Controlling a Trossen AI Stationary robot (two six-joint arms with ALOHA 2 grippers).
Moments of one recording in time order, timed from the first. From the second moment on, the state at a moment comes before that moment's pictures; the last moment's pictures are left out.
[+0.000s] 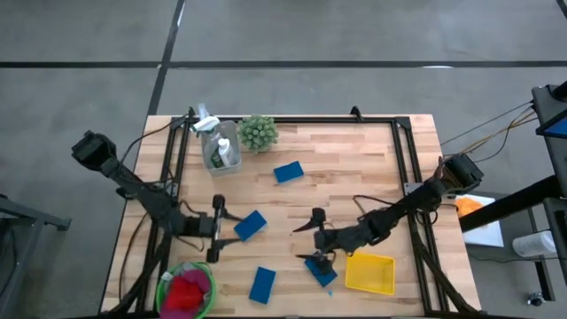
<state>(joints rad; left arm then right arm) -0.67 1.15 0.33 0.76 -0.60 0.09 0.49 1.66 0.84 0.43 0.40 0.09</state>
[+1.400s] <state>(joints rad) -0.59 1.15 0.32 0.74 -0.58 0.08 0.60 2.16 1.56 -0.97 0.36 0.81</state>
